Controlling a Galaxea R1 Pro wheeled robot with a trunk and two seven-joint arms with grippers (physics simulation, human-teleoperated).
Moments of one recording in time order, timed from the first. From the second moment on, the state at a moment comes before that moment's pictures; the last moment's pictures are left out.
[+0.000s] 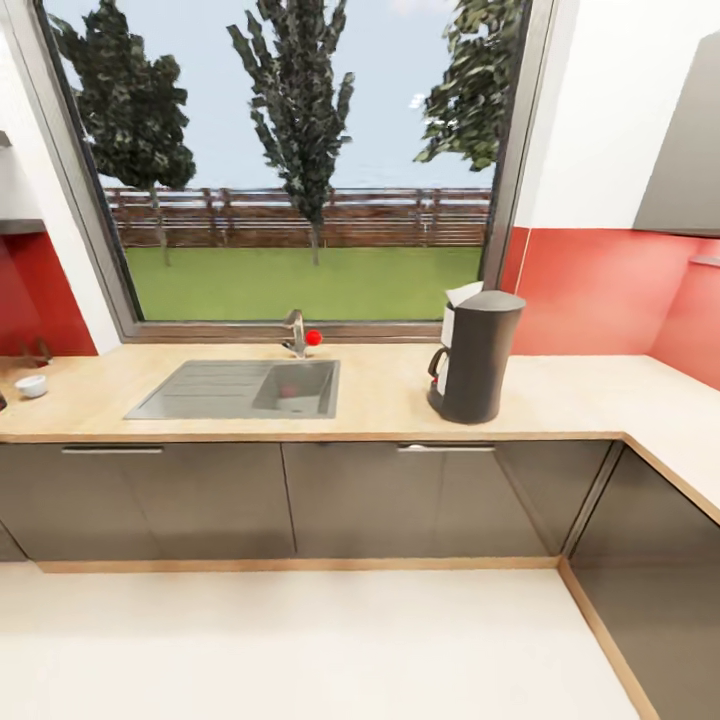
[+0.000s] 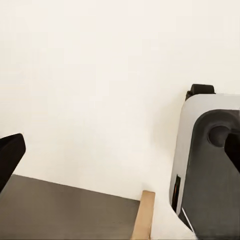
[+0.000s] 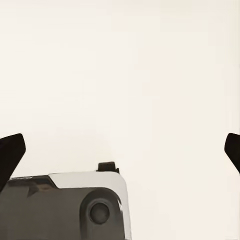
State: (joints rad) left arm -0.25 0.13 -0.63 0.03 0.65 -0.03 0.12; right arm 0.00 -0.05 -0.07 -0.47 -0.03 -0.14 0.01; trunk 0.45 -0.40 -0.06
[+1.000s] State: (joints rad) left arm -0.21 0.02 -0.63 0.02 0.65 -0.02 0.12; right arm 0.00 -0.06 -0.07 -0.42 0.01 -0.14 0.01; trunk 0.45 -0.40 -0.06
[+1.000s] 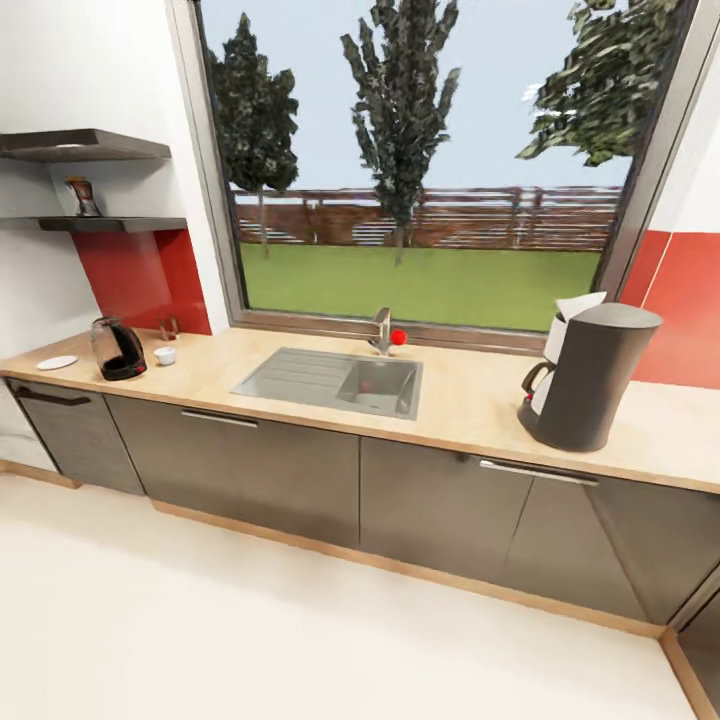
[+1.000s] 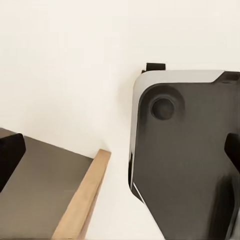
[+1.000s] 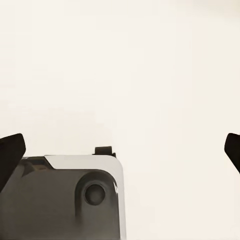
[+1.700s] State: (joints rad) left arm -0.21 0.02 -0.63 0.02 0.65 -0.03 0.12; right arm 0.00 -0.05 -0.06 -0.42 0.01 -0.14 0.01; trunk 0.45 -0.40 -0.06
